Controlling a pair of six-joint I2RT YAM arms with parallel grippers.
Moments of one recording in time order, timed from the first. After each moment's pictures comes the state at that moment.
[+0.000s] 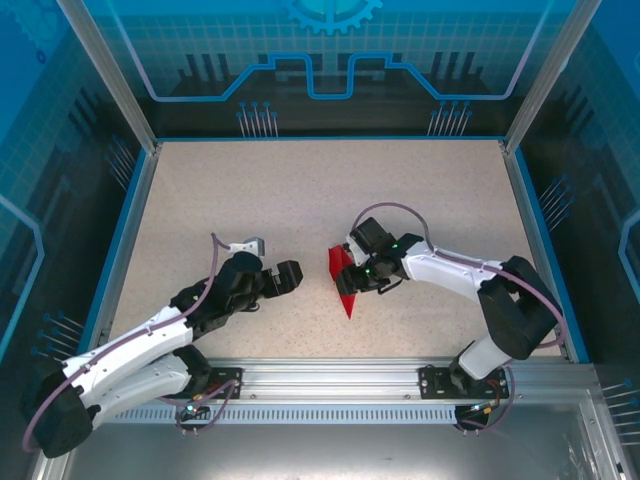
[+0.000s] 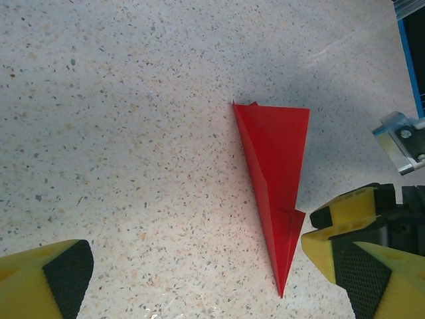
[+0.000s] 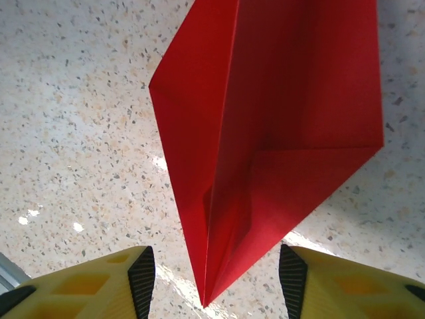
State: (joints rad) left arm -0.71 0.87 0.52 -0.32 -0.12 -0.90; right arm 0.69 1.58 0.93 -0.57 -0.26 0.41
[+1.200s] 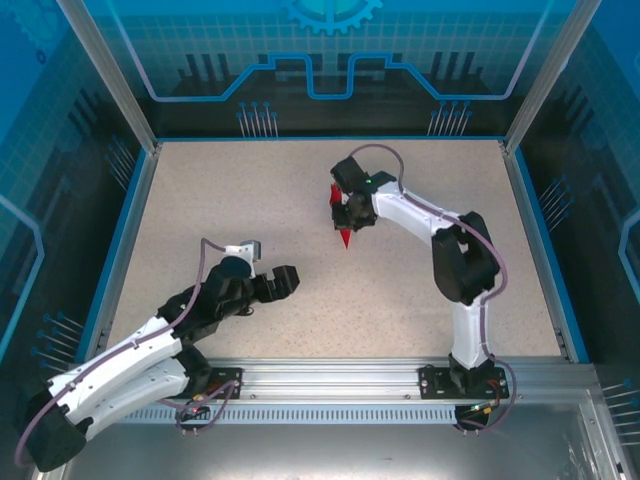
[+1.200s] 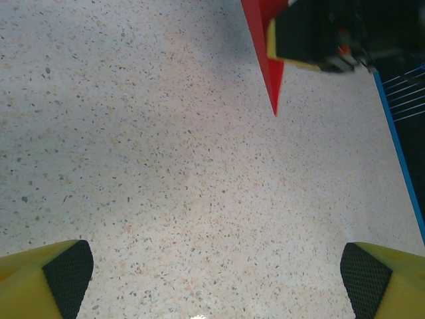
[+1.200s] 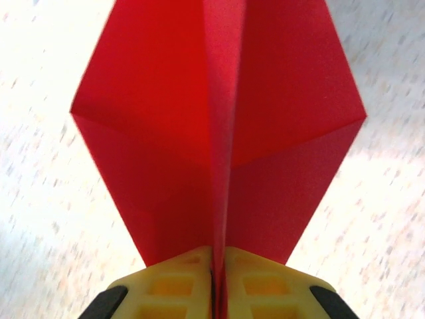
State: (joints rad) left arm -0.71 0.75 0.50 -0.35 -0.07 -0.85; right arm 0.55 2.06 1.68 -0.83 -0.01 0.46
